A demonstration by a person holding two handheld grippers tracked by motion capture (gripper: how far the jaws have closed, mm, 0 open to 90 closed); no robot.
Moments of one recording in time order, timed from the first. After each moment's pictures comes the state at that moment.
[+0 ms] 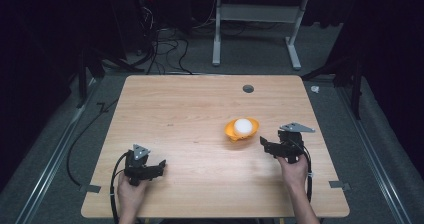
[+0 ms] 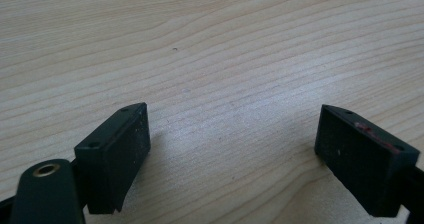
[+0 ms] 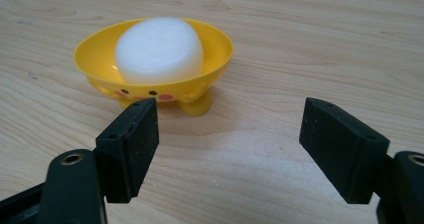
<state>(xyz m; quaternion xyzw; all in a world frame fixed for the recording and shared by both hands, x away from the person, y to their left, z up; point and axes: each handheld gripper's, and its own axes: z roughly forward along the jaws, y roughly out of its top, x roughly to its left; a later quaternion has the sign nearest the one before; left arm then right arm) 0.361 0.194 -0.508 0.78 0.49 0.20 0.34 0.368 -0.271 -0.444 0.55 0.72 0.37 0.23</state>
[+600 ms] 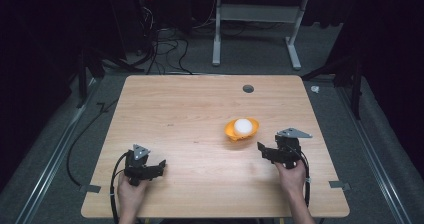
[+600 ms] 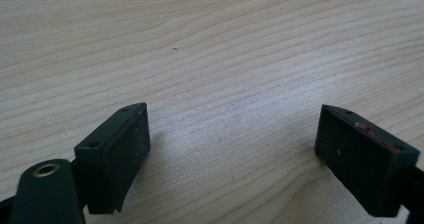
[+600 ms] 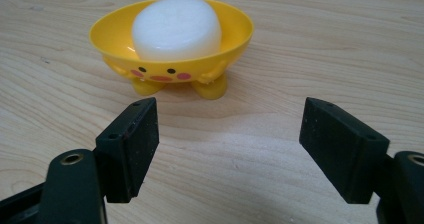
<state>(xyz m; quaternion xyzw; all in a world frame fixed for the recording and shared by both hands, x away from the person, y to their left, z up) 0.361 0.194 -0.508 0.78 0.49 0.20 0.34 0.357 -0.264 -0.453 0.54 0.72 0.37 0.22</state>
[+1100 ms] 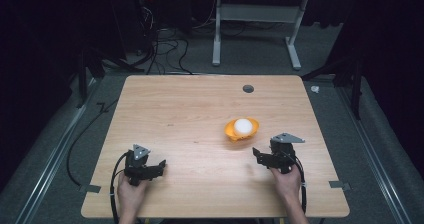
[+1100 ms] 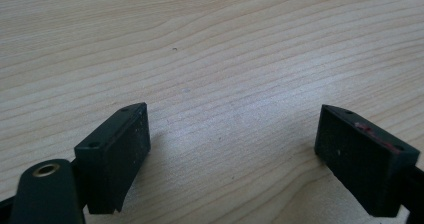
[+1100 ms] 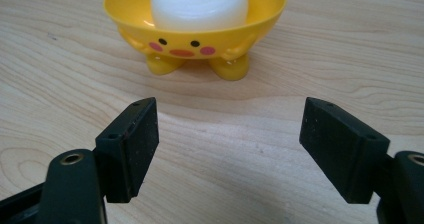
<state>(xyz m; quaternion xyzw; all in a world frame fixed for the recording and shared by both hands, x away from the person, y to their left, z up) 0.361 0.194 -0.508 0.78 0.49 0.20 0.34 0.351 -0.250 -0.467 0.53 0.74 0.36 0.21</state>
